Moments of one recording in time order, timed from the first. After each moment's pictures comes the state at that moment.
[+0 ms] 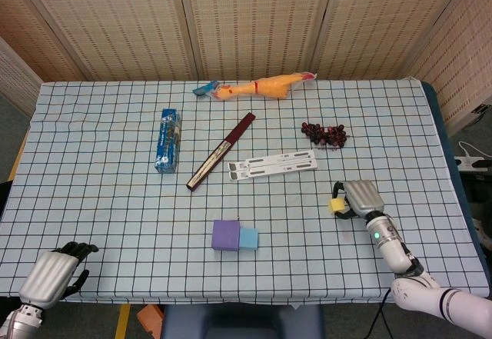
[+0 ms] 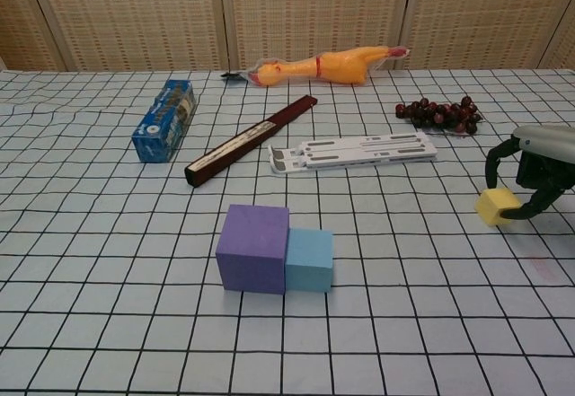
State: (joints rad) left arm -0.12 -1.06 0.11 -1.72 1.65 1.35 0.25; right arm 0.58 -1.44 0.10 -1.32 -1.09 0.84 -0.14
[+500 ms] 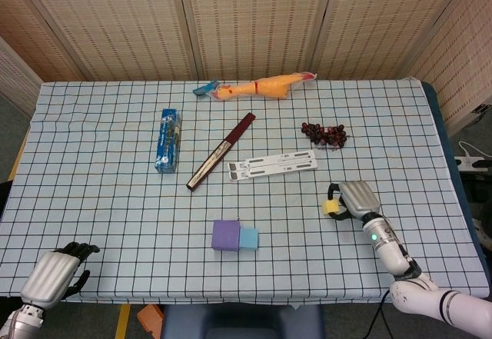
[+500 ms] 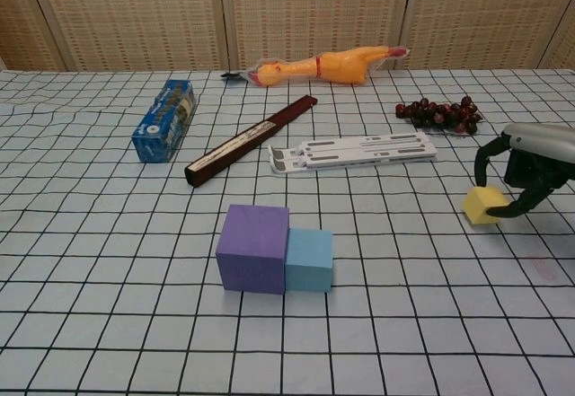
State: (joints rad) left arm -0.12 -1.06 0.11 -1.72 1.65 1.35 0.26; right arm 0.57 -1.43 0.11 -1.37 -1.14 0.85 -0.08
